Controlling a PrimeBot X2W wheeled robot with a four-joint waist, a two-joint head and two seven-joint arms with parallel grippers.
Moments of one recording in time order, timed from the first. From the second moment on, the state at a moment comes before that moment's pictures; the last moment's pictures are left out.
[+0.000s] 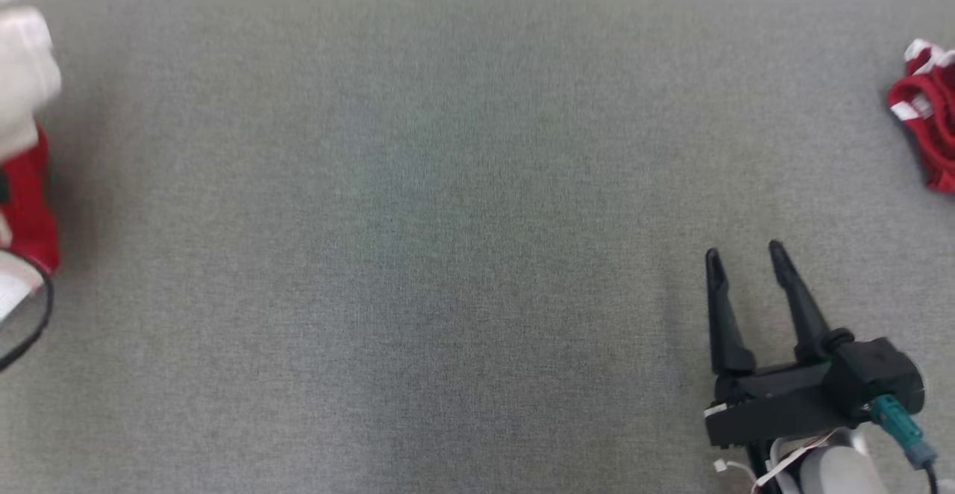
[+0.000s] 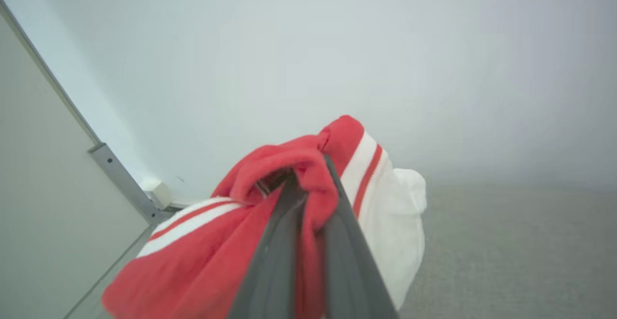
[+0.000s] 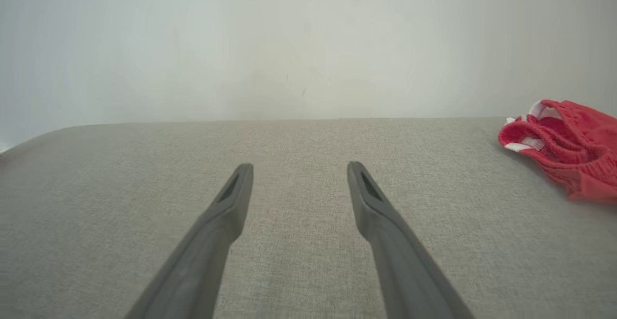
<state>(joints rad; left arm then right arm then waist) -0.97 0.47 0.03 0.90 -0.26 -0.13 -0.18 -0.12 -0.11 -0.04 0.01 0.10 0.13 -0.19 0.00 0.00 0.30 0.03</state>
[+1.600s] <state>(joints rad) -0.82 0.14 -0.37 0.31 -0.37 -0.07 -0.02 -0.12 -0.05 0.00 0.22 0.22 0.13 -0.26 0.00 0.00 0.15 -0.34</state>
